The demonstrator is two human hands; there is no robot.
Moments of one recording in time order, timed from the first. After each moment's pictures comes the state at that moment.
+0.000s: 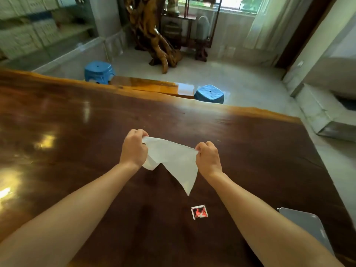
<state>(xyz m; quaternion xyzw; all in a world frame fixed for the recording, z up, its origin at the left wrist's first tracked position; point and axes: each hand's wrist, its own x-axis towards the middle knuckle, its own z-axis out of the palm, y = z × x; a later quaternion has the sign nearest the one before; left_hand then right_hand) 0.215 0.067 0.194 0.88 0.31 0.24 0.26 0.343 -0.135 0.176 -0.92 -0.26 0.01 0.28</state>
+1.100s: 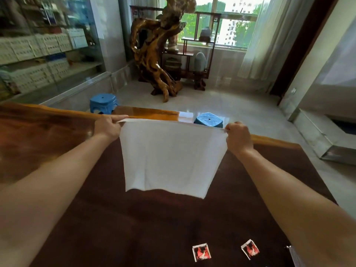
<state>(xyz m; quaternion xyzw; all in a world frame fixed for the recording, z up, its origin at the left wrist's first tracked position) 0.257 0.182 0.312 0.79 0.35 0.29 0.41 0.485 -0.143 0.301 -0.93 -0.27 -0.16 0.21</state>
